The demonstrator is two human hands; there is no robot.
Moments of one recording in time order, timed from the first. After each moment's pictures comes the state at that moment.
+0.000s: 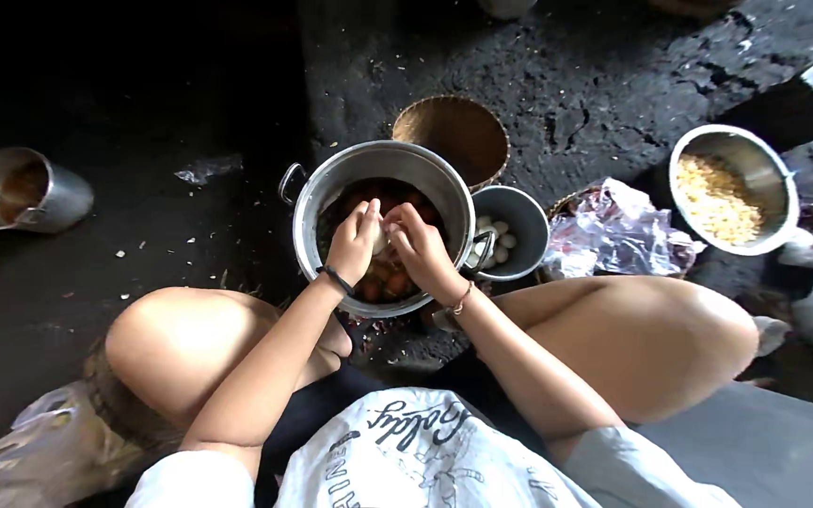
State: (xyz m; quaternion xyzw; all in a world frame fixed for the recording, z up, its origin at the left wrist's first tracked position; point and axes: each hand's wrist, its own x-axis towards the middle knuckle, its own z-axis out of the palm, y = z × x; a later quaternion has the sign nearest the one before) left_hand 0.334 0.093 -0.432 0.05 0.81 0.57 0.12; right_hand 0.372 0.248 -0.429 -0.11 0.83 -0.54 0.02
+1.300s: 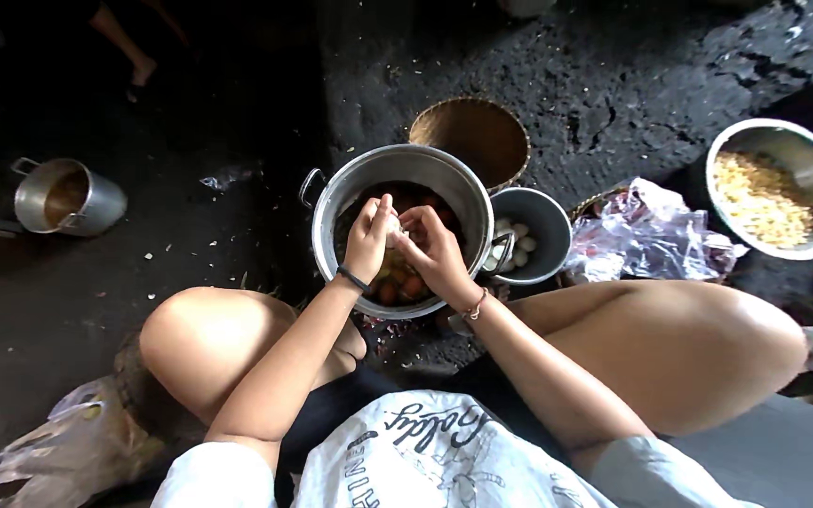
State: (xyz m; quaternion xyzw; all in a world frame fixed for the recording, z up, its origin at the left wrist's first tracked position) left_hand 0.330 0.098 -0.436 0.04 0.73 0.67 0.08; right_hand 0.372 0.241 -0.436 -0.08 0.80 -0.60 0.00
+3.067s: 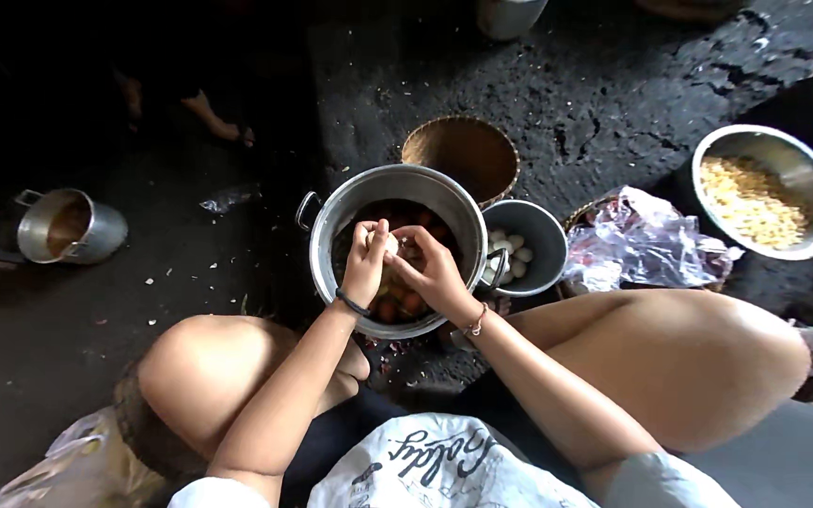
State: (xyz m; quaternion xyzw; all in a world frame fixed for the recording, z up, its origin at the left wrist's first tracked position) left_hand 0.339 0.092 -0.438 0.02 0.75 0.65 0.12; right_hand 0.362 0.243 -0.441 -0.08 0.80 -0.59 -0.01
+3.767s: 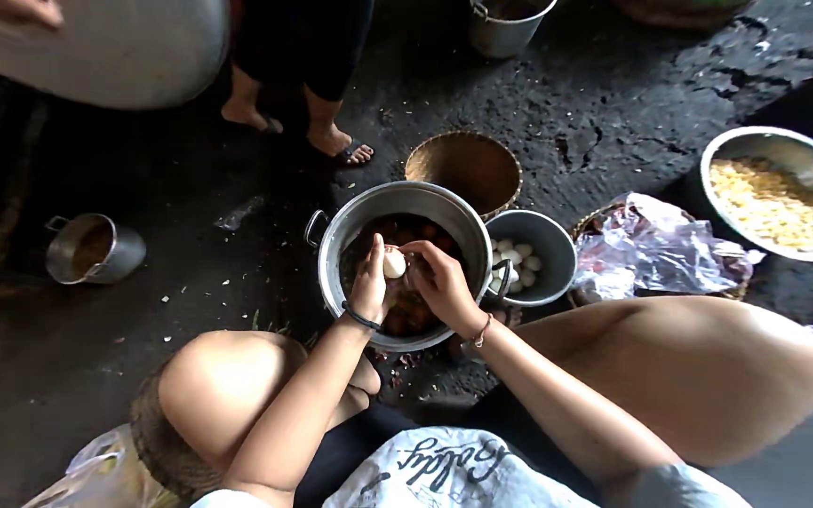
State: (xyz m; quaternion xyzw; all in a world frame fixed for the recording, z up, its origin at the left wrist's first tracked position) left_hand 0.338 0.104 -0.431 -0.12 0.56 0.79 0.21; right_hand 0.363 0.245 -0.444 -0.10 0.82 -0.56 -0.08
